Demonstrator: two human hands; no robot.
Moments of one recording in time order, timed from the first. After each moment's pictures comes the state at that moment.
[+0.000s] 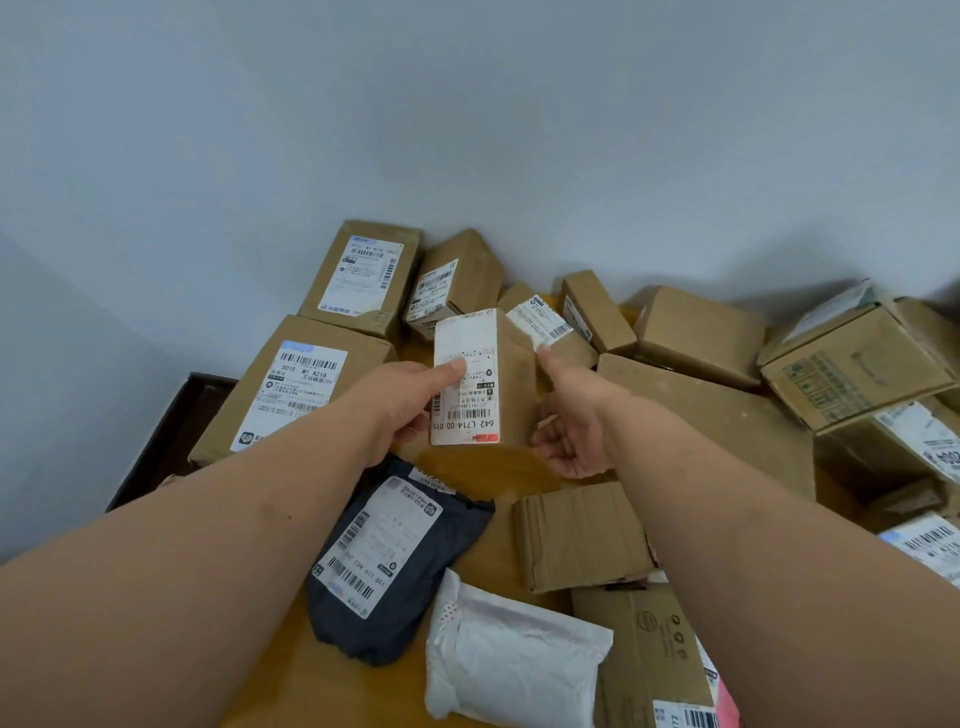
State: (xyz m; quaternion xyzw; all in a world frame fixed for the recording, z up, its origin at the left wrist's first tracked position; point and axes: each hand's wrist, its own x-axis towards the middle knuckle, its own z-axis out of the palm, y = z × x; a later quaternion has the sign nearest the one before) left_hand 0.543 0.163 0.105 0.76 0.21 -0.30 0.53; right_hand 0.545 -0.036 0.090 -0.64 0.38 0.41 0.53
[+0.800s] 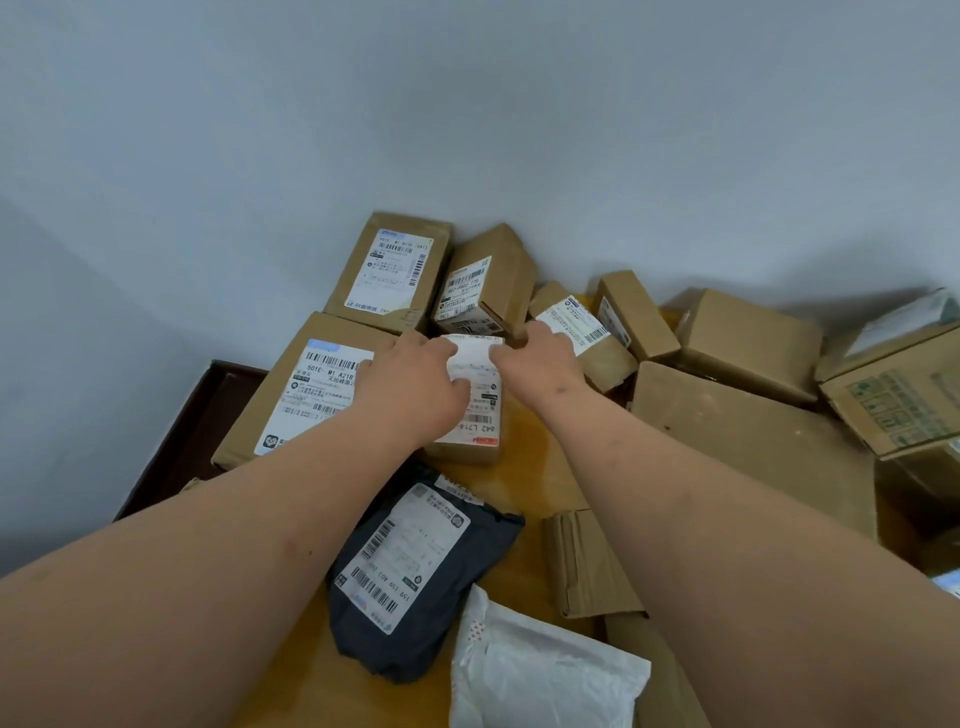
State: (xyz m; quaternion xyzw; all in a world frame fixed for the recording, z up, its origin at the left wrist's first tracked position) left_hand 0.564 0.175 0.093 0.98 0.01 -0.15 0.13; right_hand 0.589 0.035 0.073 -0.88 0.16 0.17 0.42
